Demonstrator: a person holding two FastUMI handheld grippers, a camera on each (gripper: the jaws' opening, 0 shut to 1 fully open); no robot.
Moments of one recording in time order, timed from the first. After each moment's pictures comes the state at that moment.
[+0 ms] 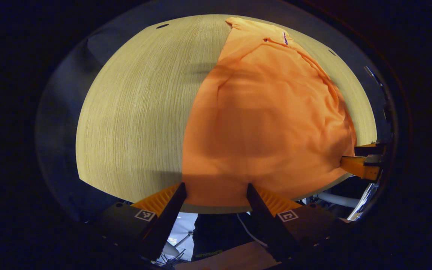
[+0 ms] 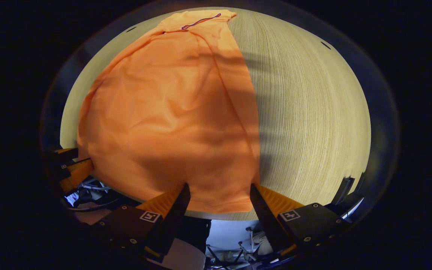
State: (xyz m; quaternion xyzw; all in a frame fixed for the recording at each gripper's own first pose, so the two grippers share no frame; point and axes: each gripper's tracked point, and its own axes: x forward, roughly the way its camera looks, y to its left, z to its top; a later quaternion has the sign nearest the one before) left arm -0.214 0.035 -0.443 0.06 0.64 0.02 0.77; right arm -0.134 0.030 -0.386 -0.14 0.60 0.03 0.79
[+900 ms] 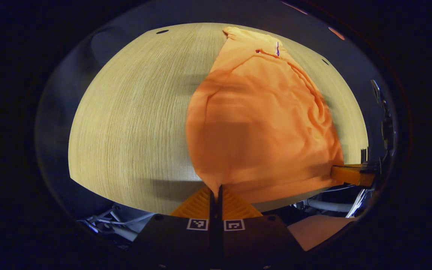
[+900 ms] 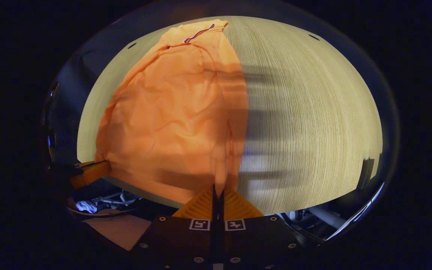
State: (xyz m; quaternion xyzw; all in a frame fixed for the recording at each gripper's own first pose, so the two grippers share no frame) left arm -0.199 0.016 -0.429 0.03 0.59 -0.01 0.80; right arm -0.145 0.060 -0.377 -0.04 0.55 0.05 0.83
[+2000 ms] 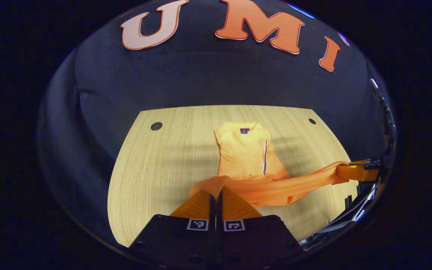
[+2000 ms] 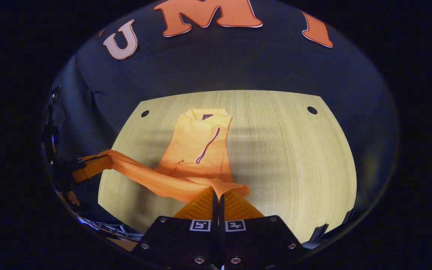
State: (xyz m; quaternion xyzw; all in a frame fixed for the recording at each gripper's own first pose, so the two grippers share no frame) left arm 0.045 -0.045 -0.221 0.08 0.37 -0.05 0.93; right arm 0.036 0.082 -0.153 -0.04 0.35 0.07 0.93
